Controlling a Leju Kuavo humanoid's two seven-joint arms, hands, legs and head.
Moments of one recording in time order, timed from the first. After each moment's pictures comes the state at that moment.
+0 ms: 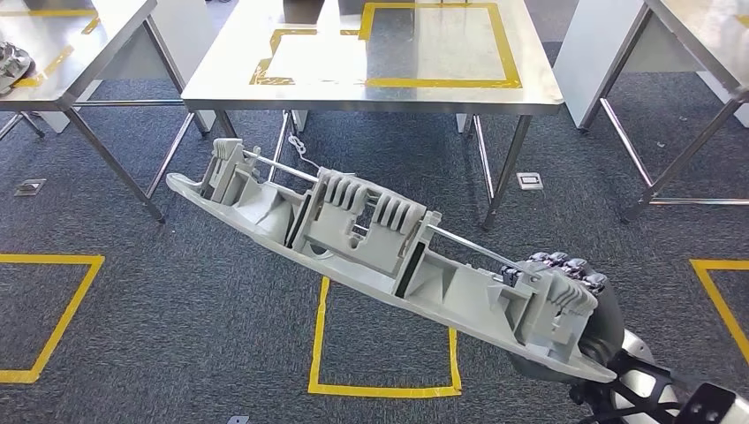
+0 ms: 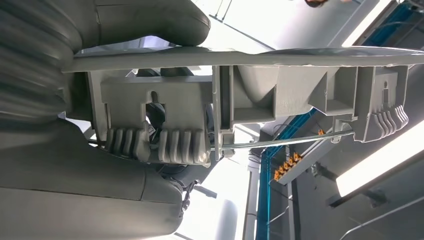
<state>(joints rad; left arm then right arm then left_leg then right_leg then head) -0.07 -0.06 0.05 -0.18 0.06 0.07 -0.05 -0.10 -0.28 0.28 -2.00 -0.05 0.45 -0.70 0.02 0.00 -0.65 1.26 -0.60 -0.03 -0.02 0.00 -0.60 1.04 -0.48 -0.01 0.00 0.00</state>
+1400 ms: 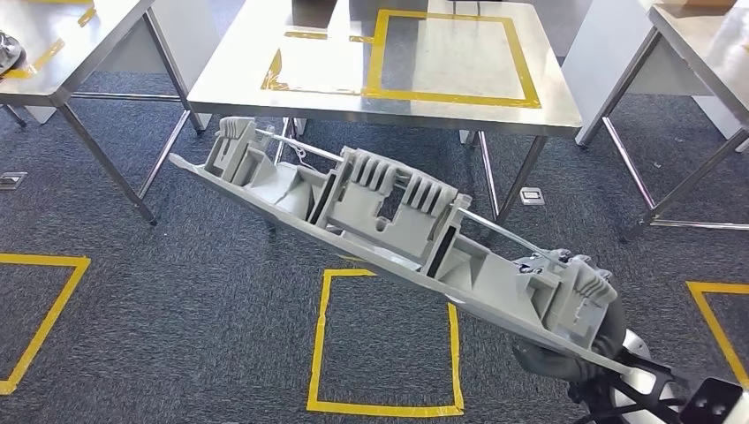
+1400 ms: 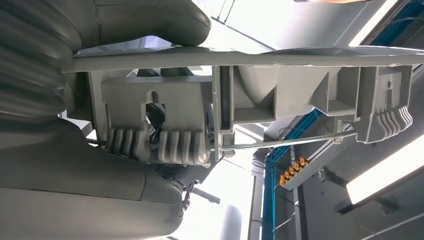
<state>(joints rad) -0.04 -0.06 0.07 -0.18 0.06 0.07 -0.08 -0.11 -0.27 0.27 -1.99 -0.08 0.45 -0.70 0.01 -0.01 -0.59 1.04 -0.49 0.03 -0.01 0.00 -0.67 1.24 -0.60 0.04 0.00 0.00</state>
